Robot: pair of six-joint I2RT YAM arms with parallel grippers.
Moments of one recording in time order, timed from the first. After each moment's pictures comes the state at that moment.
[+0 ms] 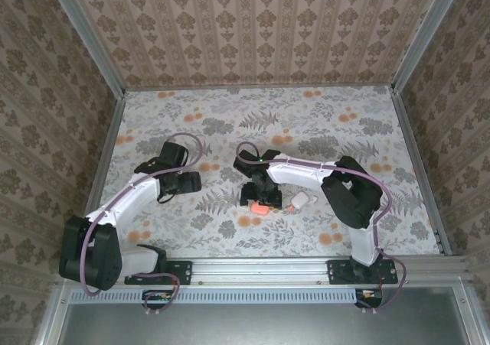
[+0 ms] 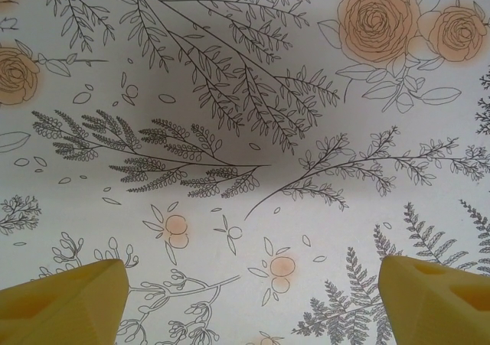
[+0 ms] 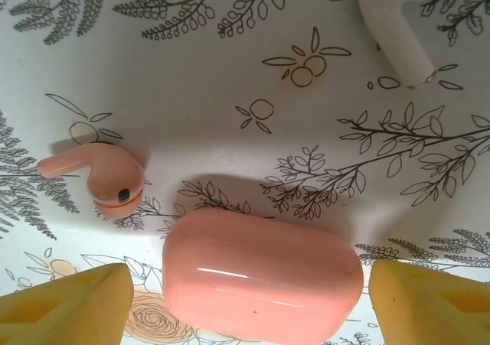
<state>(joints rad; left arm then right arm) -0.34 1.25 0.75 -0.69 -0.07 -0.40 0.84 1.96 1.36 -0.91 -0.11 0.96</state>
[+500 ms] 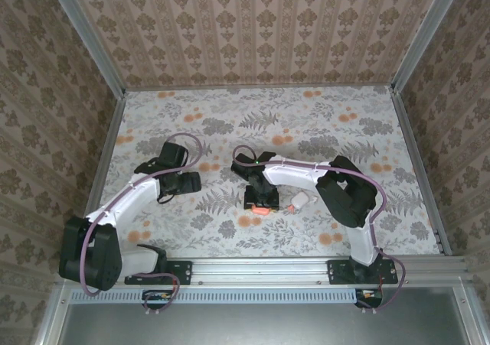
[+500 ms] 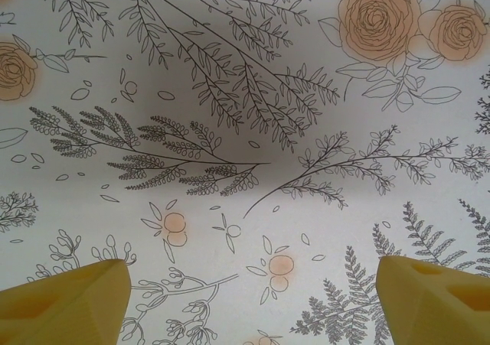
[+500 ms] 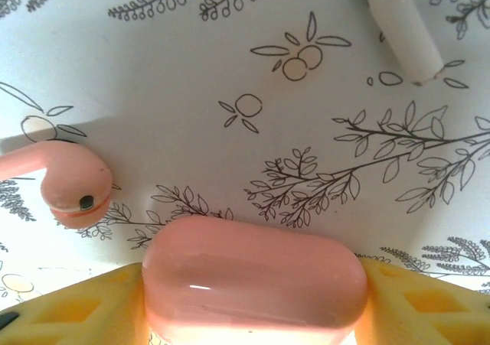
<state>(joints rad) -0.34 1.25 0.75 -0.69 -0.06 -0.41 0.86 1.99 1.38 -0.94 -0.07 0.93</state>
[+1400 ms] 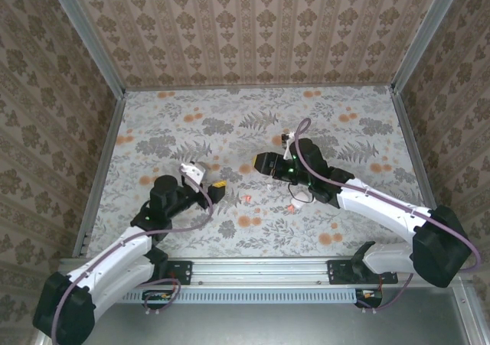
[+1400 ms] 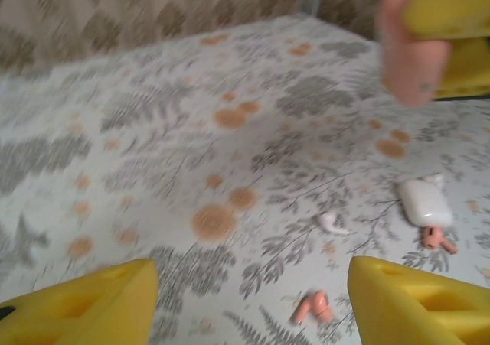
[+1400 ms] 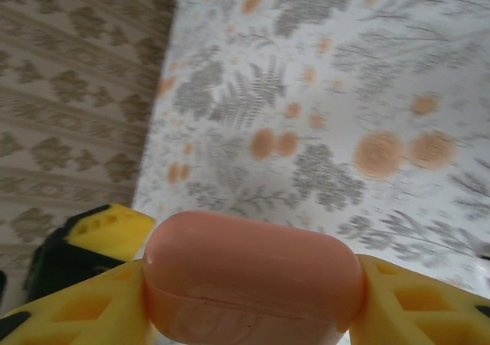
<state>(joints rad) -0.57 0.77 0.26 0.27 0.31 0.00 0.69 1.27 0.81 0.00 -0.17 0.88</state>
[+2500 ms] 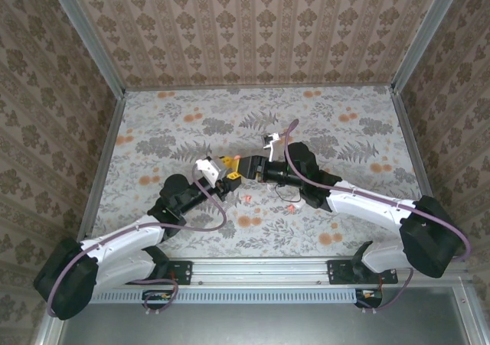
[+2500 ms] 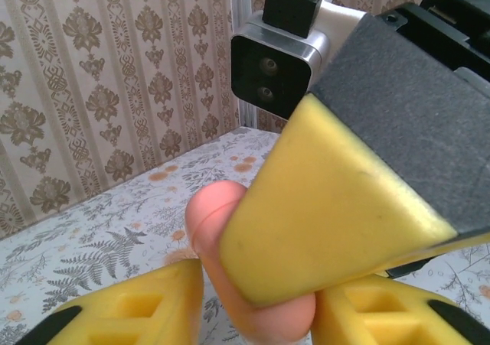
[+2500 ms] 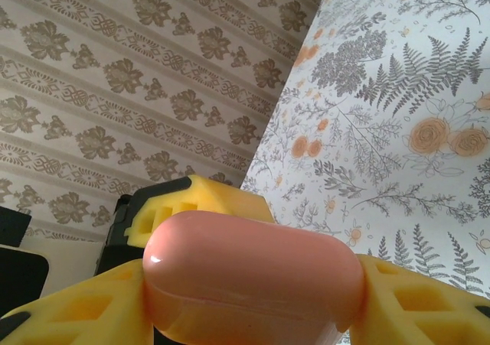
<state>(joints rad) -0.76 1.00 0.32 0.72 0.24 0.04 0.76 1.35 0.77 0.36 -0.35 0.92</state>
